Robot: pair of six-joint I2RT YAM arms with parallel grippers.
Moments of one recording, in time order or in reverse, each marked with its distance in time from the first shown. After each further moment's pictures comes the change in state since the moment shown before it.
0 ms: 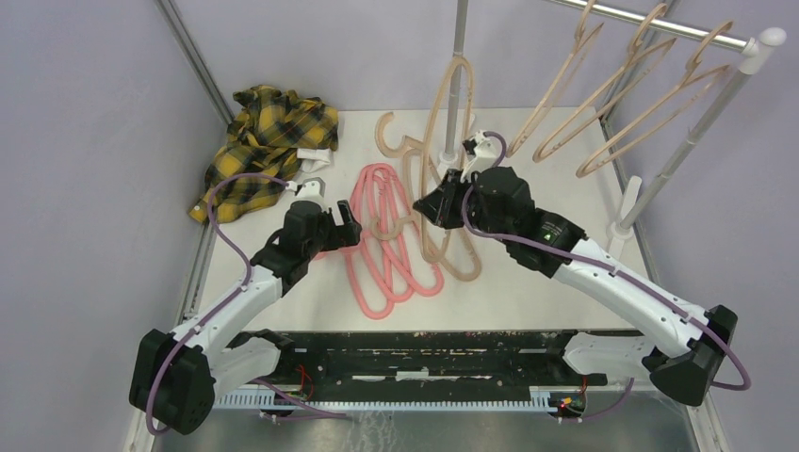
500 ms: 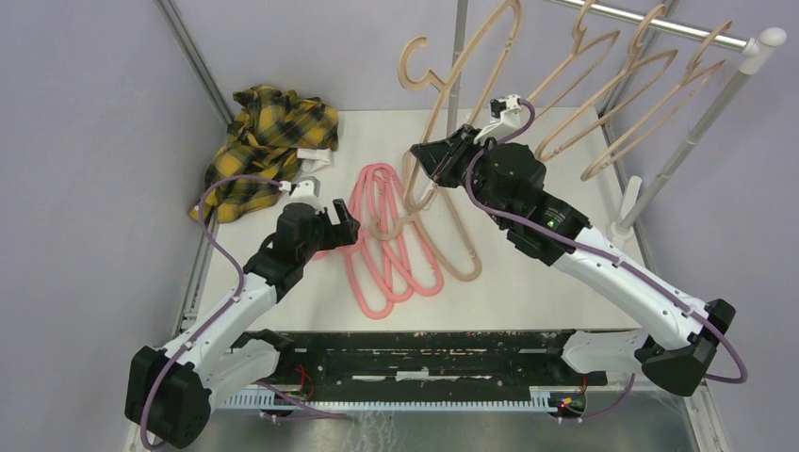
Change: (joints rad) left arm 0.000 -0.081 -0.006 -0.007 0.000 0.000; right arm 0.015 0.061 0.217 0.207 0.185 0.081
